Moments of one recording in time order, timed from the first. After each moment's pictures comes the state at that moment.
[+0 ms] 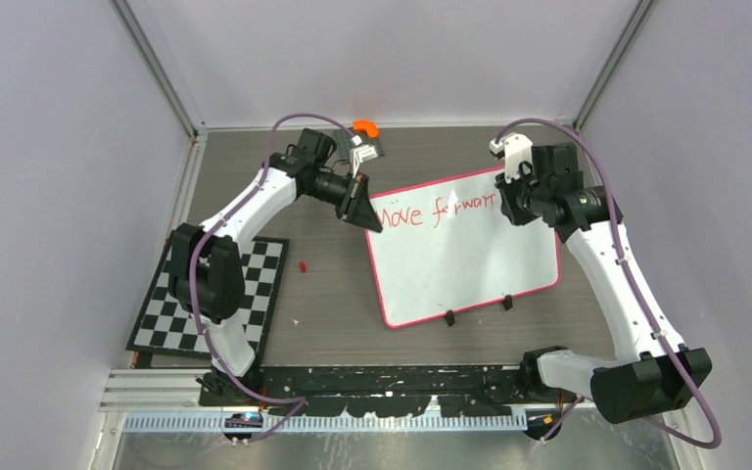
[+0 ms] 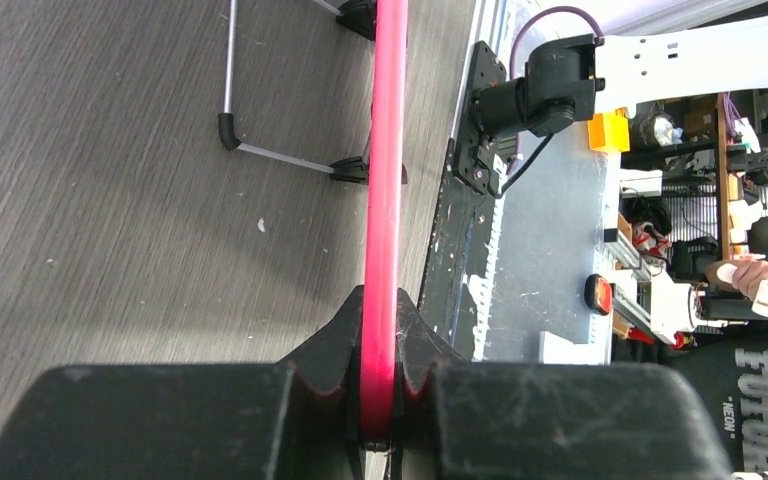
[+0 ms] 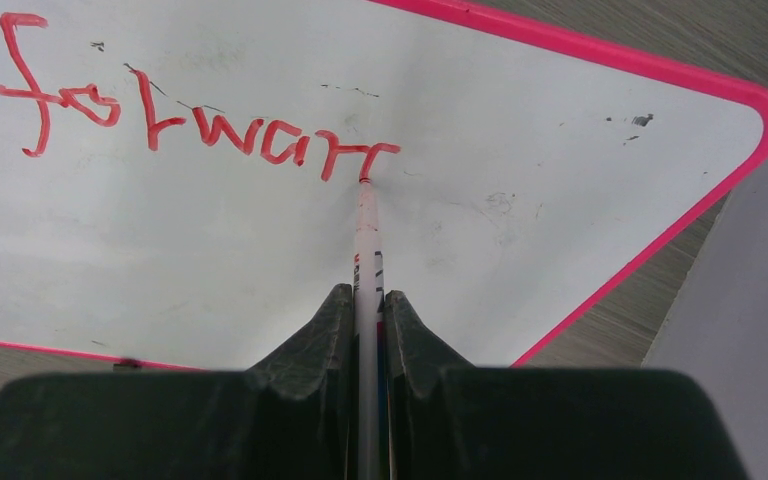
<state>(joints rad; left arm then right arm) -0.41 1.79 1.52 -0.73 1.11 0.11 0.19 1.20 1.29 -0.87 -0.07 -0.29</state>
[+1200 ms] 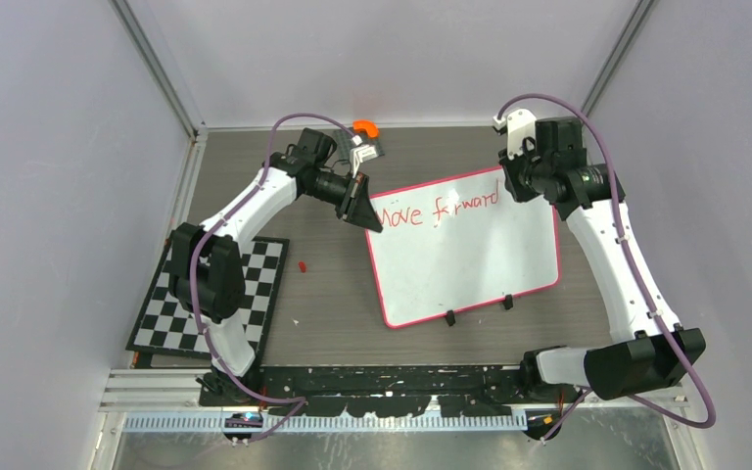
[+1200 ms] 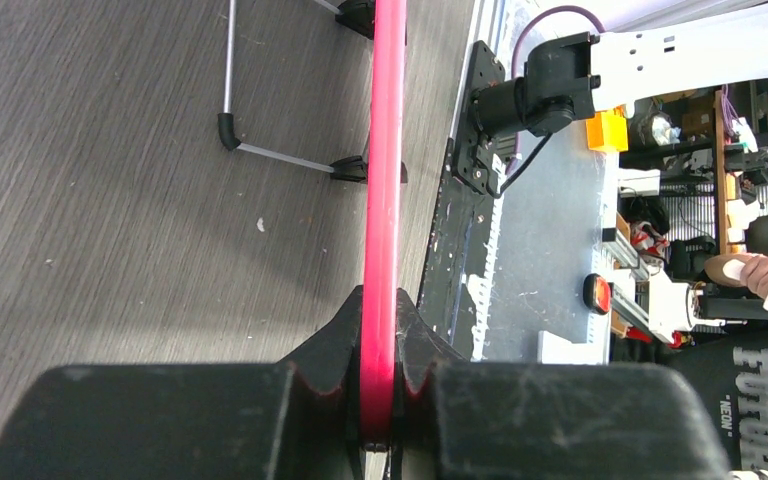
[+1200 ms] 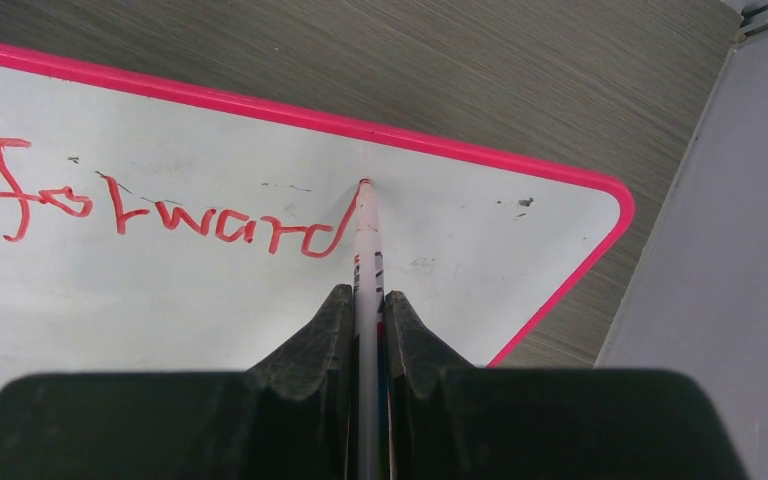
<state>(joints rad) -0.41 1.80 1.52 -0.74 1.11 0.11 0.17 1.30 1.46 -0.87 -0.03 -0.32</state>
